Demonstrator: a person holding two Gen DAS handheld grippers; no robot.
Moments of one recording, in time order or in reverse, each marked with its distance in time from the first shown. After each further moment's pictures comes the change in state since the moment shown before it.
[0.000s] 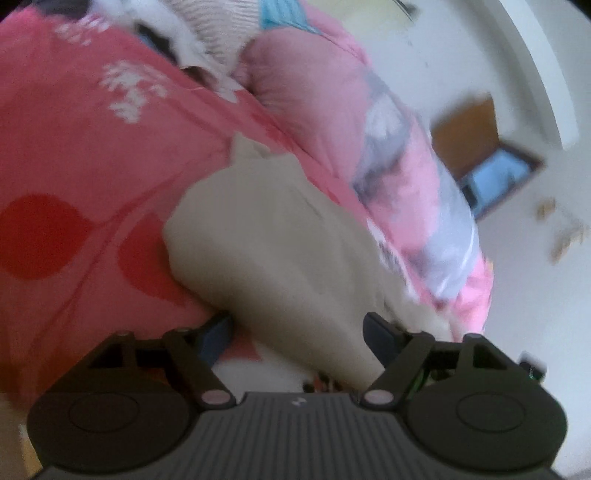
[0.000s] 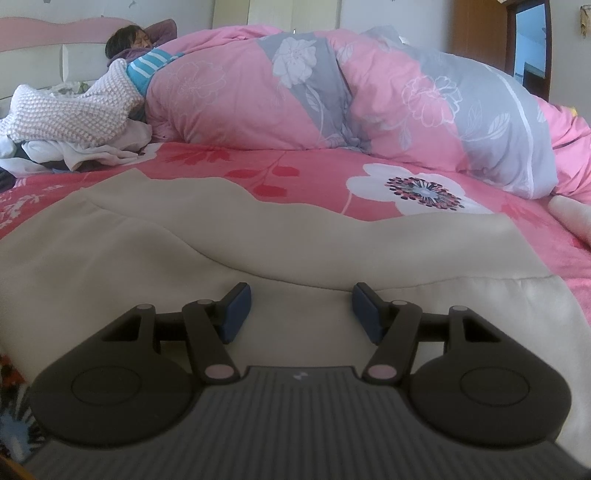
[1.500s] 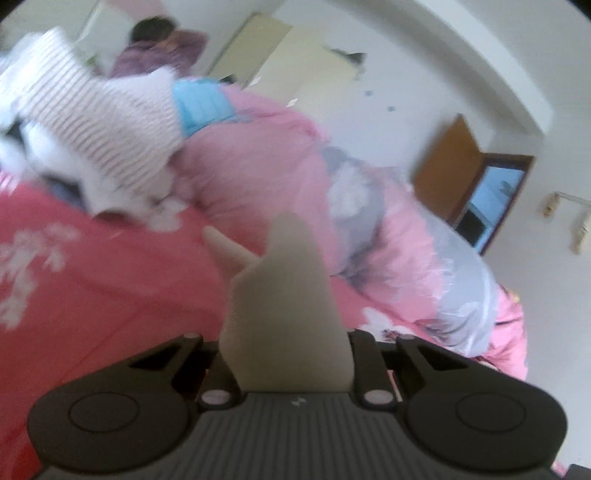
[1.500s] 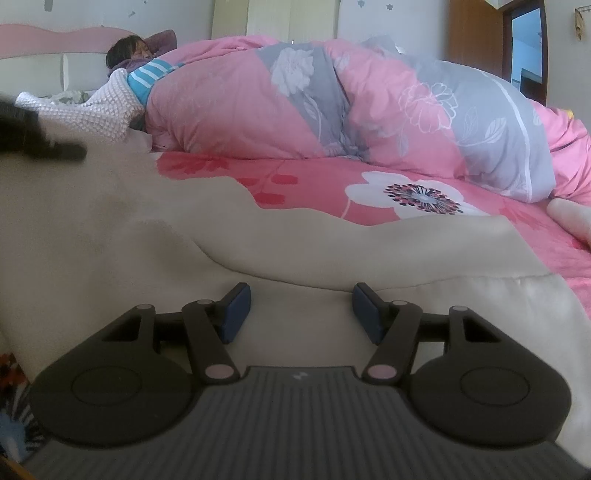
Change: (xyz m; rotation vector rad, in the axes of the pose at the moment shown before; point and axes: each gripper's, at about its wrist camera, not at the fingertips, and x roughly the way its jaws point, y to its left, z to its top) left arm 0.057 -0.109 0.052 0.337 -0.270 0.067; right arm -0.002 0.002 -0.009 0.020 -0.050 -0.020
